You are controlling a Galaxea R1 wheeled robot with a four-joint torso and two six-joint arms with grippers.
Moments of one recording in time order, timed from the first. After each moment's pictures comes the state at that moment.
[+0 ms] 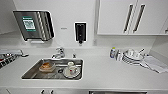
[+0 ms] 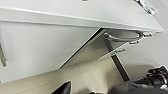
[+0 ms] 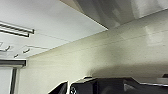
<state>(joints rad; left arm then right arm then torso) 0.67 1.77 -1.04 -0.06 0.30 -0.11 -1.20 2.36 -1.64 -0.06 0.03 0.30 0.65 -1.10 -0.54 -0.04</state>
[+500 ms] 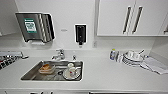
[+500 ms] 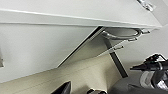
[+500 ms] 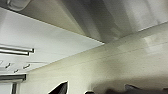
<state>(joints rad) 0.63 1.77 -1.02 -0.11 0.39 -0.11 -1.11 2.25 -1.57 -0.06 0.02 0.45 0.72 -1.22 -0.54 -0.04</state>
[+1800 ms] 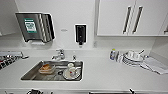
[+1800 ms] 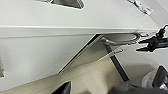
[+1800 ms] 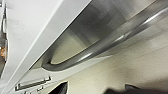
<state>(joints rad) 0.59 1.78 -1.02 -0.11 0.39 -0.11 -0.74 2.16 -1.45 -0.06 -0.26 0.92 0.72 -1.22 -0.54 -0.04</state>
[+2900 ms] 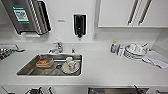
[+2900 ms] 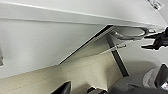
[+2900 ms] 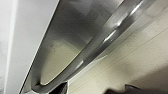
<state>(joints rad) 0.58 1.78 -1.05 -0.11 0.38 -0.11 -0.72 2.12 -1.48 0.08 -0.17 0.93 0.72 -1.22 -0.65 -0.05</state>
